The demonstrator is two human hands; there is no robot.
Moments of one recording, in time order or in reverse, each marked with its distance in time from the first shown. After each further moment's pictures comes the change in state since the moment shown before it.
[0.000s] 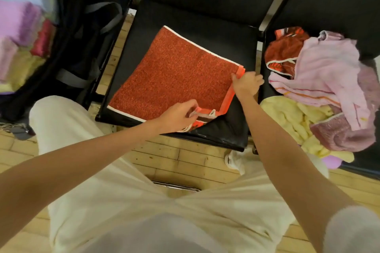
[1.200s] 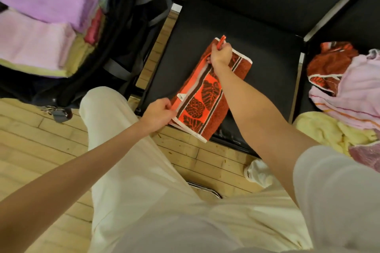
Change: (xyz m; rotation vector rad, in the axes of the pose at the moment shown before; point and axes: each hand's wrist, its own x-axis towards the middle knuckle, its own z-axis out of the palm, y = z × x) left_hand -0.090 -0.066 -0.089 -0.300 0.272 -0.659; right_hand -0.036 -0.206 0.102 0.743 -0.239 -0.074
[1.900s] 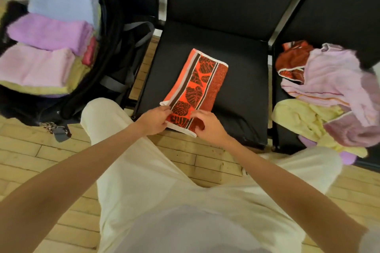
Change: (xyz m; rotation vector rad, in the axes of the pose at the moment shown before) left_hand 0.002 -0.020 0.002 0.874 -0.157 0.564; right_hand -0.202 0.105 -0.119 -0.467 -0.473 -0.780
